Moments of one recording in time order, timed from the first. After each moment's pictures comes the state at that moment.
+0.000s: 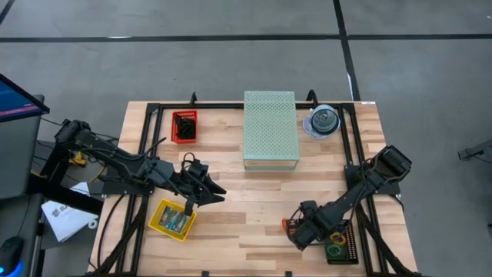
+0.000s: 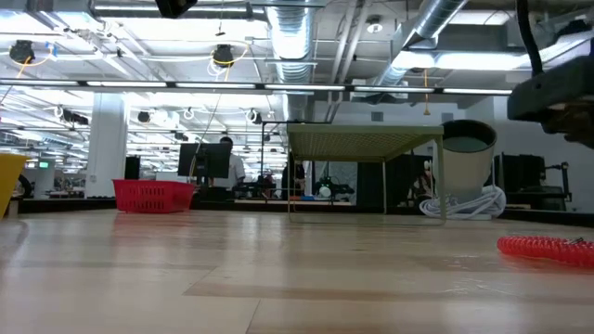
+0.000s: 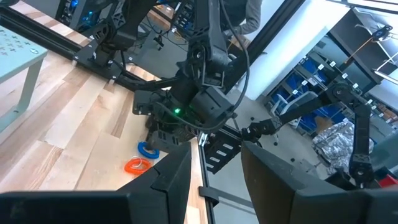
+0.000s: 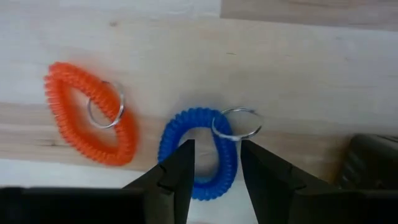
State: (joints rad) left arm -0.41 1.10 0.72 0.27 -0.20 -0.64; right arm 0.69 1.80 1.07 -0.77 0.02 2.18
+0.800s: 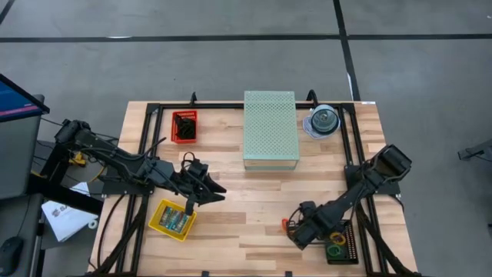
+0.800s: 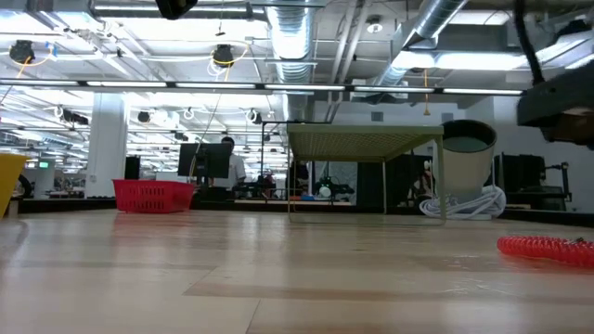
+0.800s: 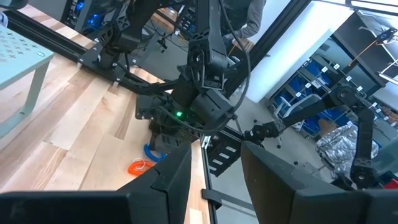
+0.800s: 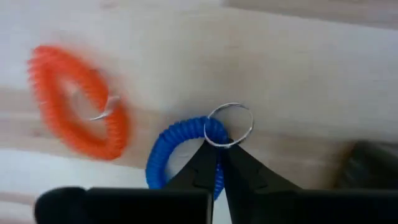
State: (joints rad) left arm -0.41 1.10 0.72 0.27 -0.21 -0.64; right arm 0.67 1.80 1.02 -0.70 0.01 2.12
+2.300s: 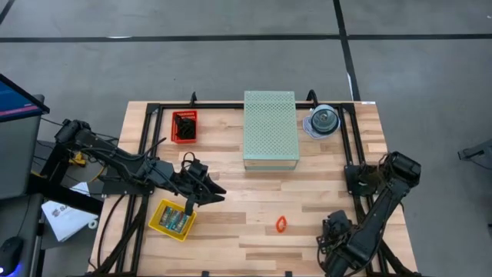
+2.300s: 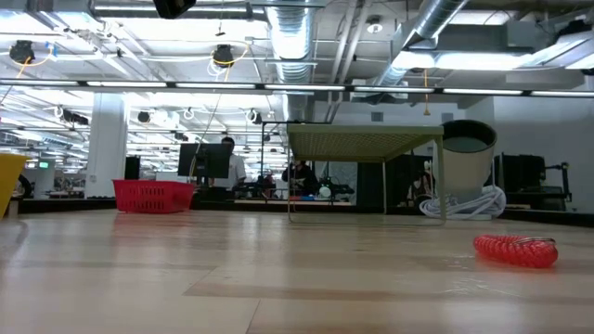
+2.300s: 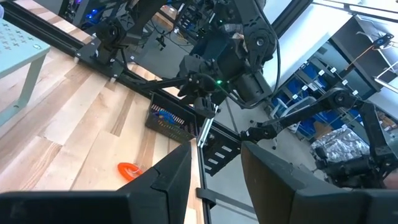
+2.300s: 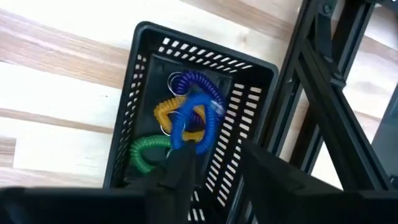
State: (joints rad) left arm -0.41 1.10 0.72 0.27 -0.21 -0.67; right arm 0.97 1.80 1.41 -1.45 -0.09 2.23
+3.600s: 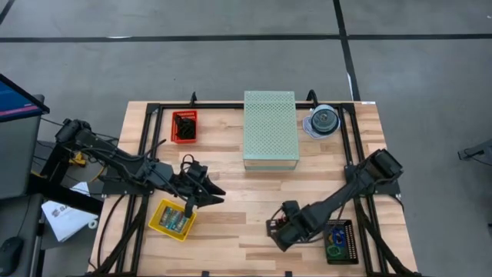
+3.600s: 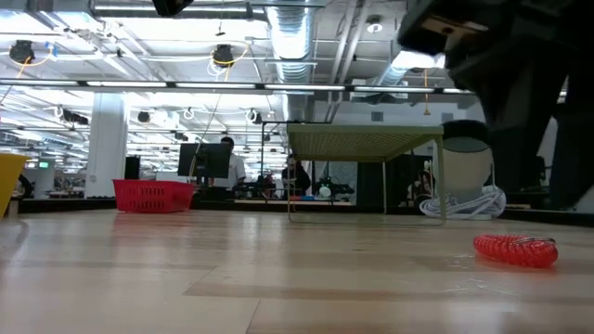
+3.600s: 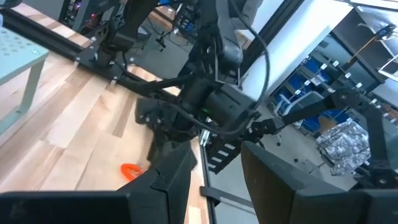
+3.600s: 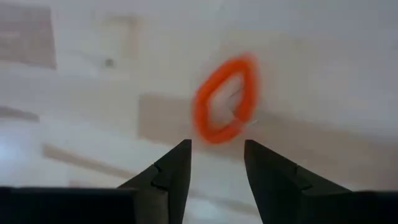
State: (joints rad) left arm -0.43 1.10 0.72 0.27 -0.23 -0.63; right arm 0.60 1.89 1.28 -0.76 0.16 2.04
